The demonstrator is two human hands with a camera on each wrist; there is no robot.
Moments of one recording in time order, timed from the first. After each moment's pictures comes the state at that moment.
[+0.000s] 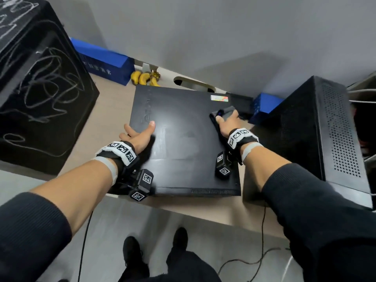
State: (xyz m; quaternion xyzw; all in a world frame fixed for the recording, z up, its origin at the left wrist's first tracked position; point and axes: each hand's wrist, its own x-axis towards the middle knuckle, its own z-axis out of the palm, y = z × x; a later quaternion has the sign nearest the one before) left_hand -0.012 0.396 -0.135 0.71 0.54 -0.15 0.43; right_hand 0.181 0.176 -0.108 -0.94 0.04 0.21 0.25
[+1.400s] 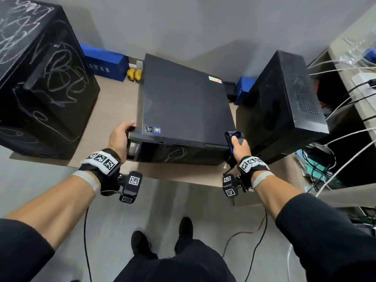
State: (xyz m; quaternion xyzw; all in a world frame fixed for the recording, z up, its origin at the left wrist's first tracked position) left_hand -0.142 0.373 -0.086 0.49 0.39 0.08 0.77; right_hand 0.022 0.041 -0.144 -0.87 0.18 0.17 0.43
